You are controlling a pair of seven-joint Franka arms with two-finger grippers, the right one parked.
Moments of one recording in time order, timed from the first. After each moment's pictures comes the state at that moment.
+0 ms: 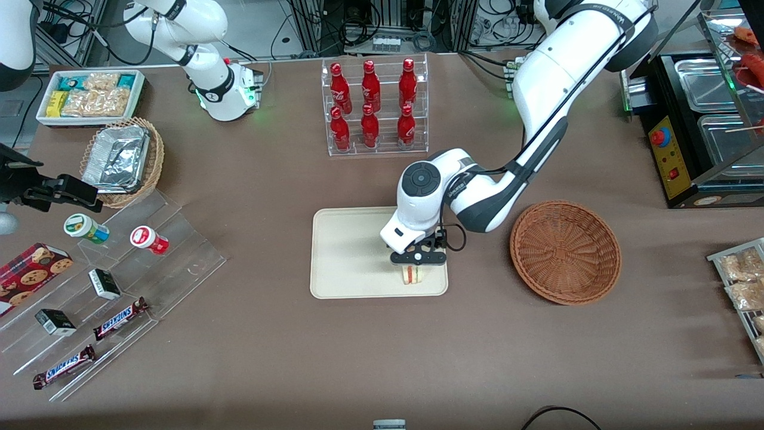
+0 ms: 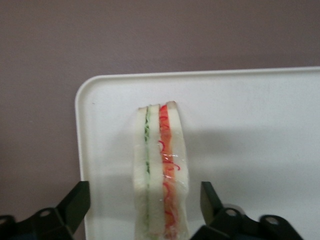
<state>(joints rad) -0.25 0.74 -0.55 -1.52 0.53 2.18 -0.97</state>
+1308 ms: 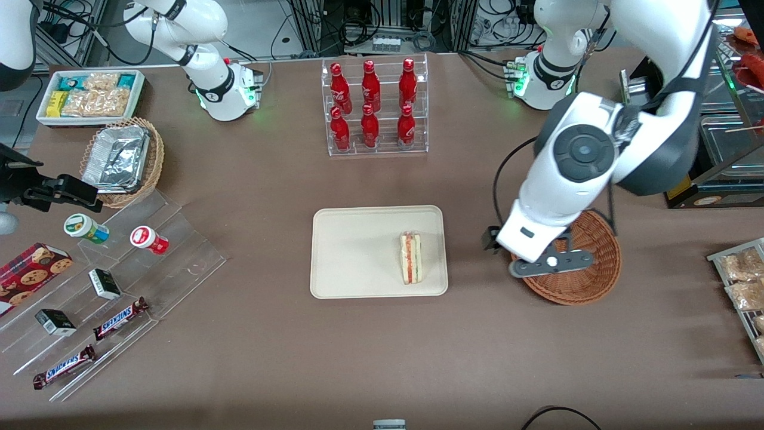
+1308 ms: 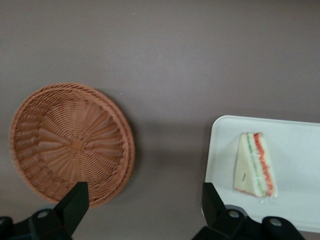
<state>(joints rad) 0.04 0.42 -0.55 -1.39 0.27 1.71 -0.61</state>
